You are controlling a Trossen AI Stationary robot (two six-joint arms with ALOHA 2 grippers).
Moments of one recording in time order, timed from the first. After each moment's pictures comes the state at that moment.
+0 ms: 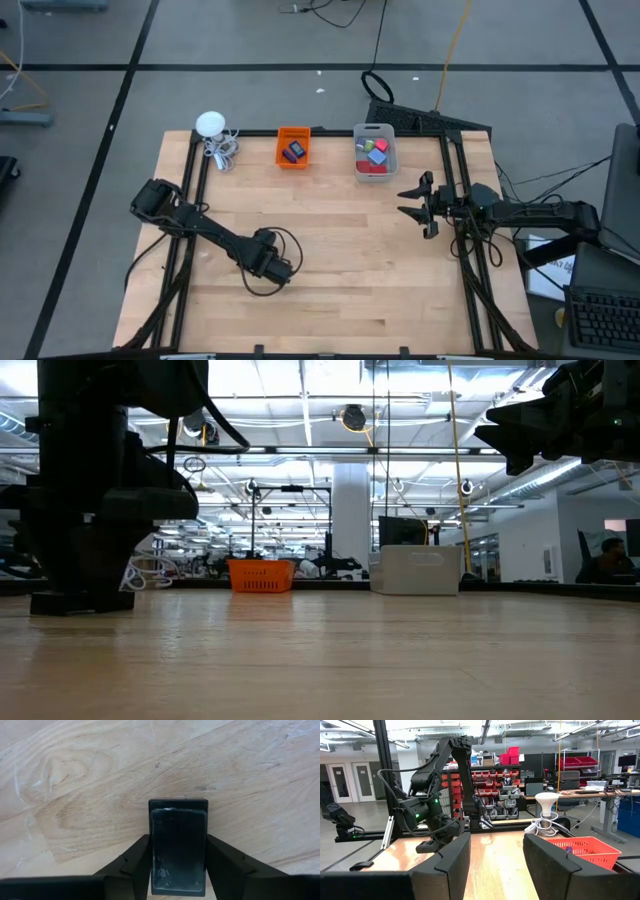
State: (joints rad) left arm -0.43 1.82 1.06 -0.93 -0.11 -1.65; right arm -0.11 0.32 0.01 0.48 -0.08 0.07
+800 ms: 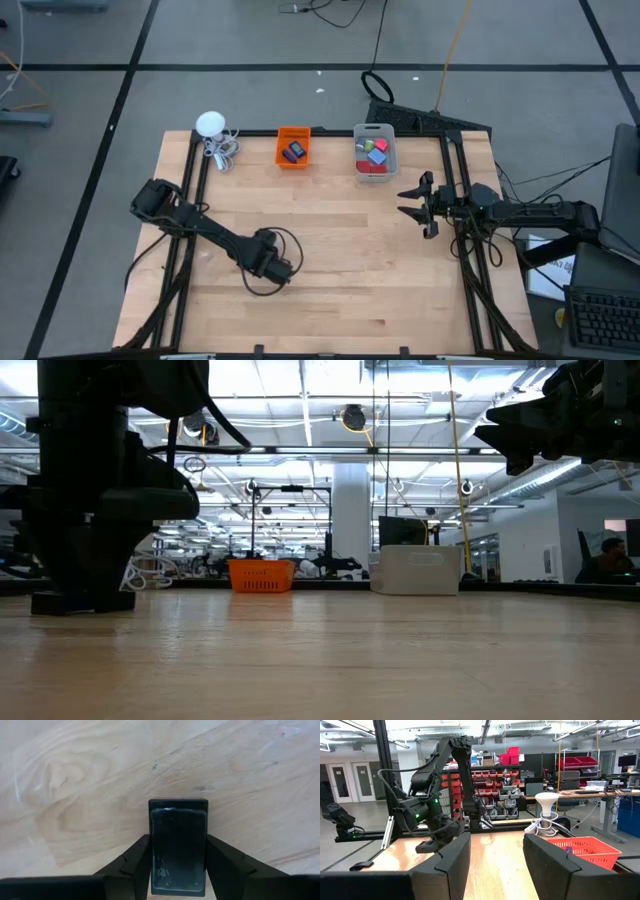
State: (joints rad) left arm -0.42 1.82 1.06 -0.91 -0.11 -1.63; right arm -0.11 0.32 0.01 0.48 -0.08 0.07
